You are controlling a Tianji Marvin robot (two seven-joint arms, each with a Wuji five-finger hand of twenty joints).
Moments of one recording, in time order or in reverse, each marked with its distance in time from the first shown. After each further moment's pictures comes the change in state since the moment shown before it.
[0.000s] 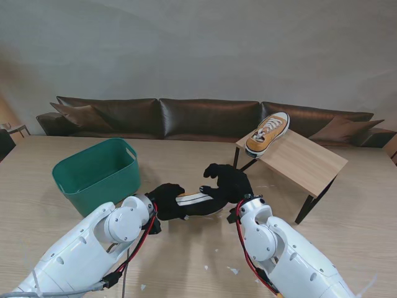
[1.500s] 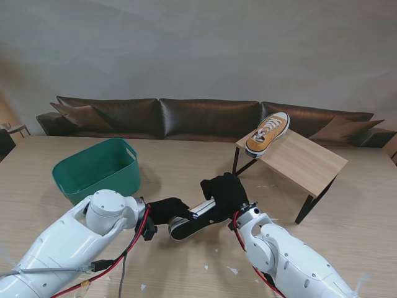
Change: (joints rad) left arm -0.072 0.037 -0.008 0.100 -0.719 0.200 -0.426; right arm 0.049 0.037 -0.128 0.089 -0.248 -0.044 -0.177; left_hand -0.213 0.288 -0.062 0.077 -0.132 0.124 -0.648 -0.194 -0.491 0.126 -0.137 -0.496 -0.565 0.079 -0.338 -0.064 -0.570 -0.017 -0.431 0.232; right_hand 0.290 -0.819 -0.136 -0.345 0.256 -0.219 0.663 -0.257 0.335 -0.083 0.129 0.401 0.167 -0.068 0.305 0.139 0.001 -0.049 0.220 0.120
